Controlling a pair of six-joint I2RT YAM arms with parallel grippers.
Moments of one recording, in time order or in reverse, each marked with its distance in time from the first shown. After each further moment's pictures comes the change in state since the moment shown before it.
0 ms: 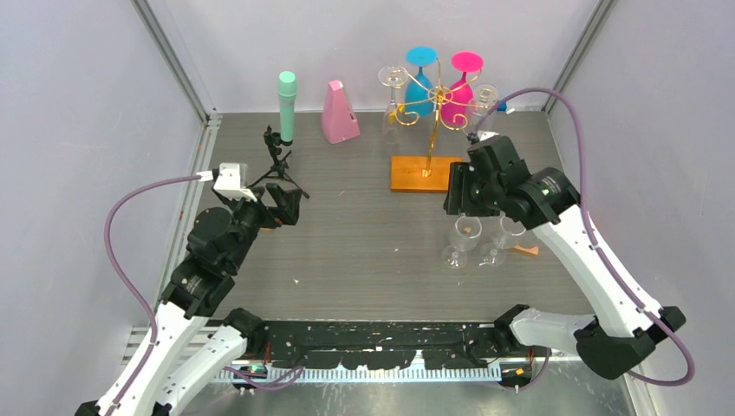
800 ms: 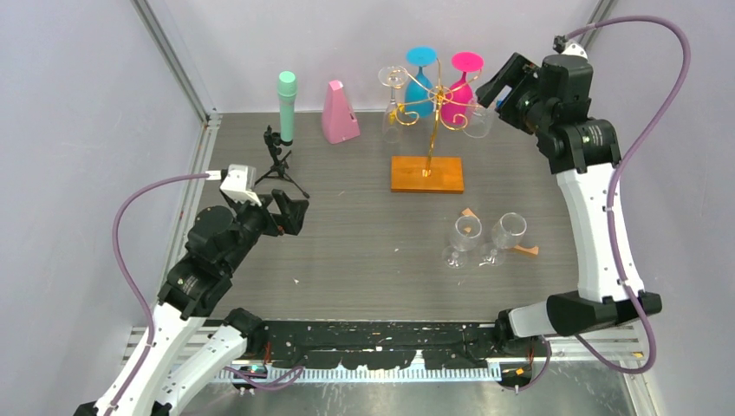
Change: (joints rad) left arm 0.000 -0.001 0.050 -0.139 0.124 -0.021; right arm -0.371 0.187 0.422 0.348 -0.058 0.089
